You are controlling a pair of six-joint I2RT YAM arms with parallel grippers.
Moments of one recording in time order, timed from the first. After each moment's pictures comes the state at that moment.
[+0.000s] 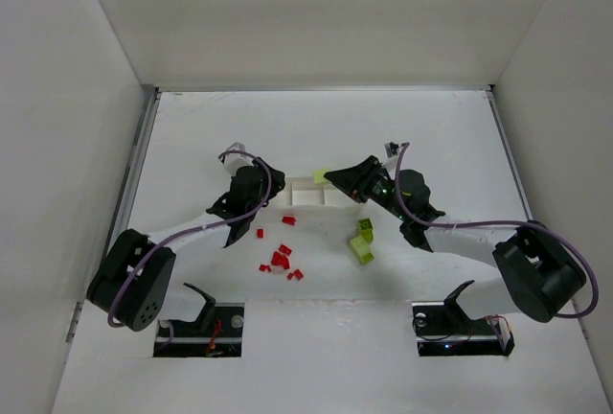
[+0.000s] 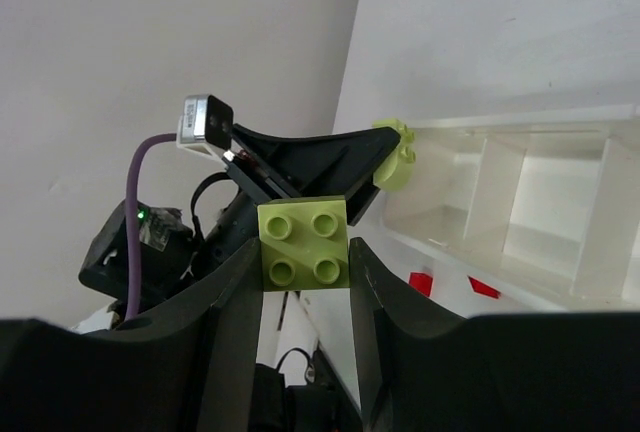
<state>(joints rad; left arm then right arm) -0.53 1.34 0.53 0.36 -0.30 -0.90 0.63 1.37 0.52 0.81 -0.18 1.19</state>
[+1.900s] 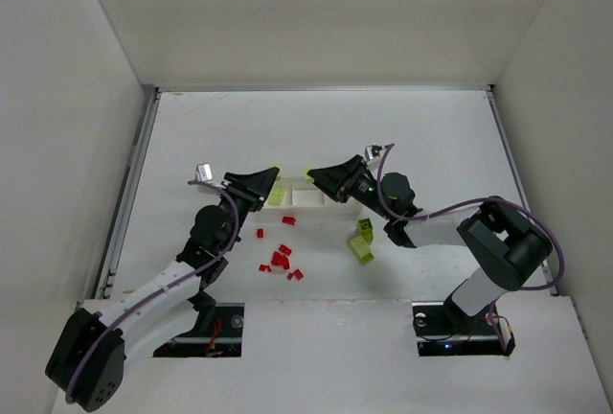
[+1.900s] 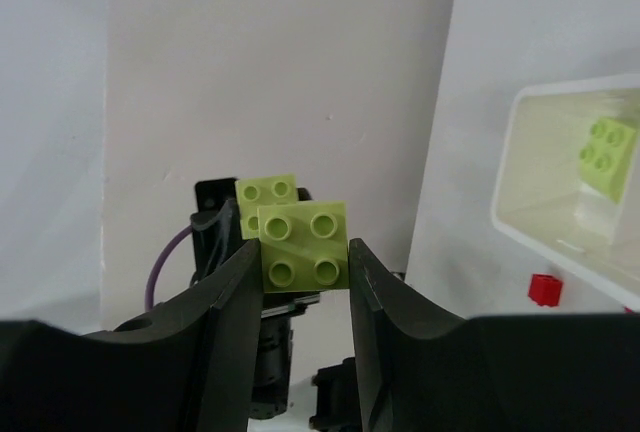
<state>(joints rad) -0.60 0.86 0.25 0.69 -0.22 -1.20 0.70 1.60 0.58 1.13 -0.22 1.45</state>
